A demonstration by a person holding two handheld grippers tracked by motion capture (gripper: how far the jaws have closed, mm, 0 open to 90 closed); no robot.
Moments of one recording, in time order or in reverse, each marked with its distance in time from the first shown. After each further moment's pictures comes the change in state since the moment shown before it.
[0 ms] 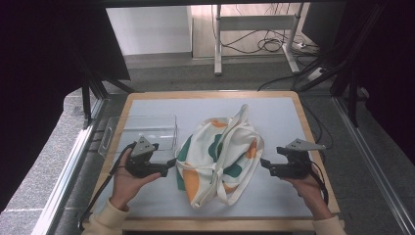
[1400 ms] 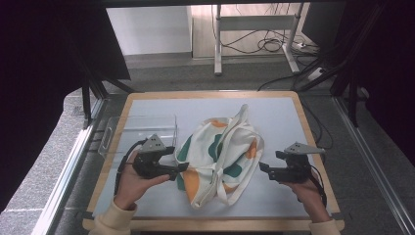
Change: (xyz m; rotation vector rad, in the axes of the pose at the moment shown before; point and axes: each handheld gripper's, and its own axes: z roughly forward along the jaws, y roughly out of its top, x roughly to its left) left arm -0.045 0.040 -0.014 0.059 -0.176 0.078; right arm 0.013 -0.002 -0.008 0.024 -0.002 0.028
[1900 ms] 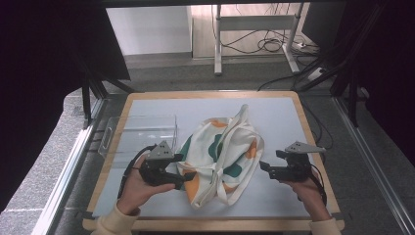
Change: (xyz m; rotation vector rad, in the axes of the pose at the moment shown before) left arm -0.018 -0.002 0.004 0.018 -0.102 0.040; right arm -0.003 0.001 0.001 -0.005 0.003 0.000
